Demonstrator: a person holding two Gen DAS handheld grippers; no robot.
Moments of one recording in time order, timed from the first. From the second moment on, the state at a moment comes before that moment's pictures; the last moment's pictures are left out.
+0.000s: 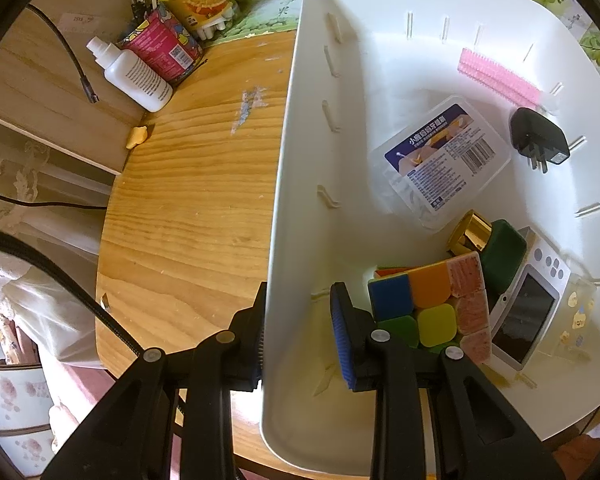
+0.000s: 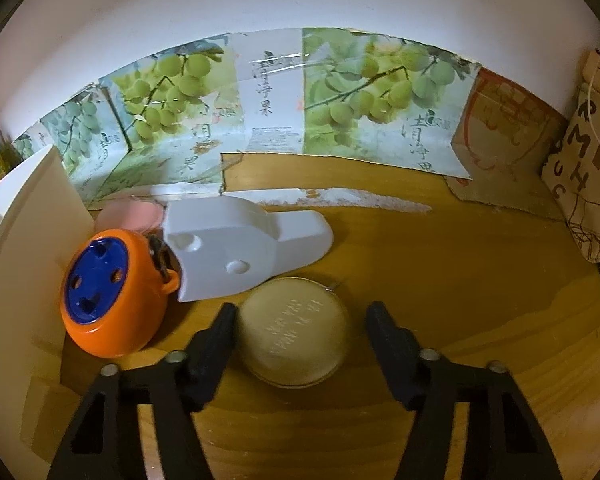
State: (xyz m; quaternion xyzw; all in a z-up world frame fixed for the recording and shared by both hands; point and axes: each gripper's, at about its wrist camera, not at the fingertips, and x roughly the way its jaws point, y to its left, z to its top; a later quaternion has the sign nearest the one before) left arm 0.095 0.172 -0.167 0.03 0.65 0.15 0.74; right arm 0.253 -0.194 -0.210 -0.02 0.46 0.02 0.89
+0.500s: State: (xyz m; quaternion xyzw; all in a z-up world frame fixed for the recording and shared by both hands) left arm 0.102 0.173 -0.171 0.04 0.66 0.11 0.74; right arm 0.236 -0.192 -0.208 0.01 0.51 -0.01 0.86
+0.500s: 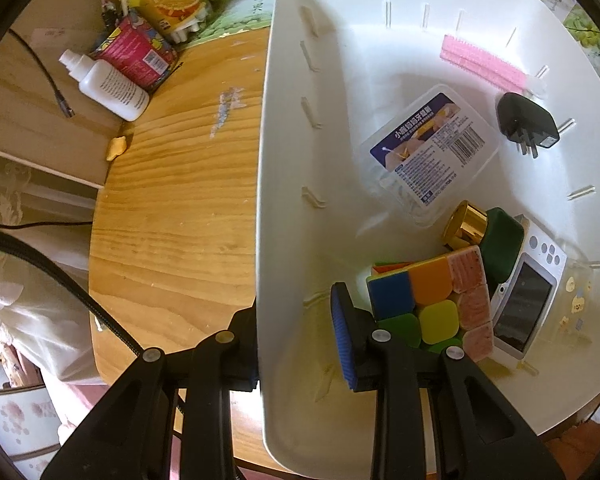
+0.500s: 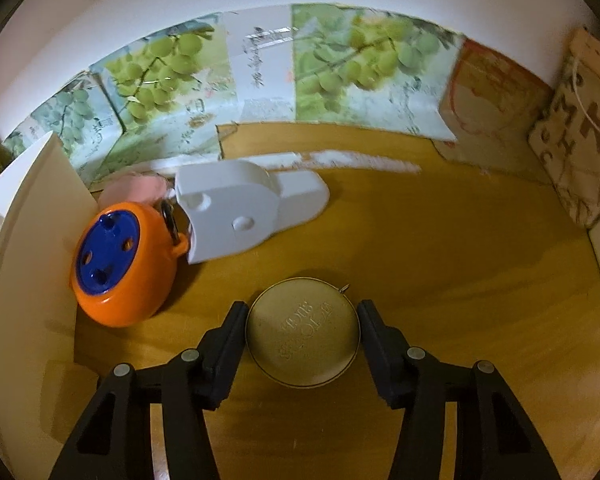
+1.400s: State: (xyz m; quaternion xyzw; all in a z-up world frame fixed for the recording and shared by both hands) left arm 0.097 0.176 -0.167 0.06 0.67 0.00 0.74; right arm 0.140 -0.131 -0.102 0.11 0.47 0.01 0.88
